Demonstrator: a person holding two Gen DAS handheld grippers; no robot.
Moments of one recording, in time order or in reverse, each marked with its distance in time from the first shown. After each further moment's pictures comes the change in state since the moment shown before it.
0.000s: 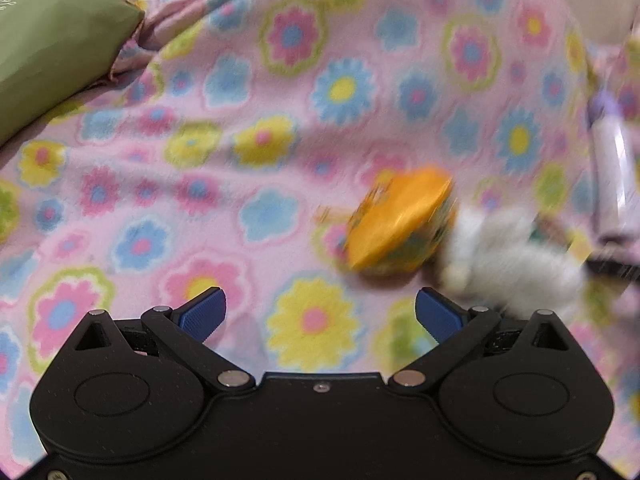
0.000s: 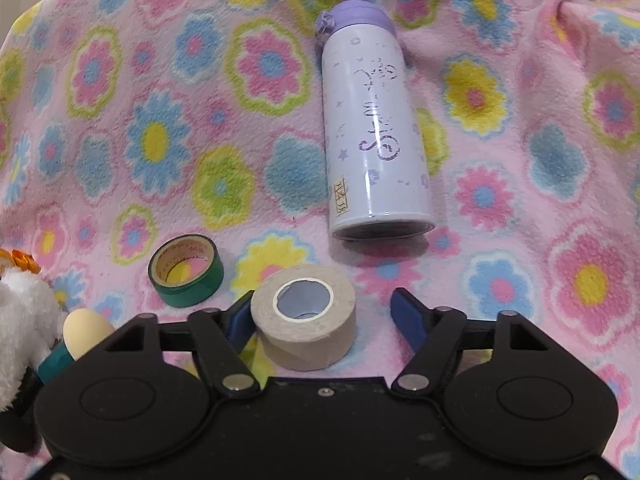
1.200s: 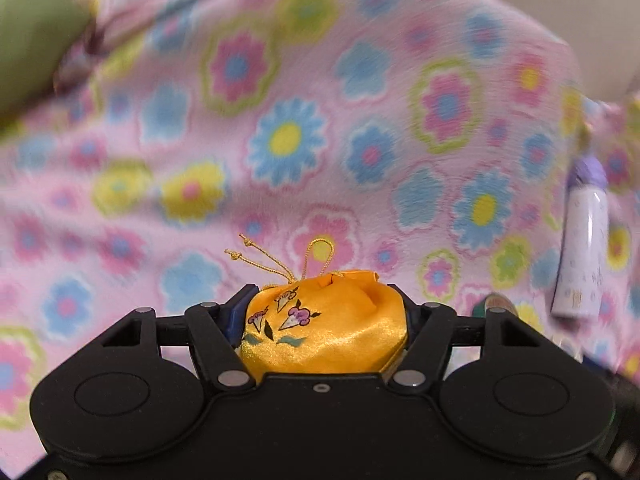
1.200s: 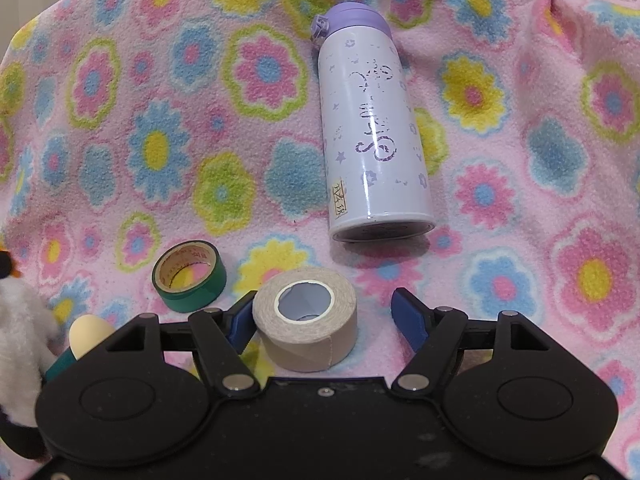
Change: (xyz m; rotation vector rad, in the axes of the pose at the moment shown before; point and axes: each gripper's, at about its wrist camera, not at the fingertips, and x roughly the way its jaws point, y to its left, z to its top) left arm 0.015 -0.029 0.055 -0.042 0.031 -0.090; right arm -0.002 -0.002 0.000 0.024 -0.002 0.016
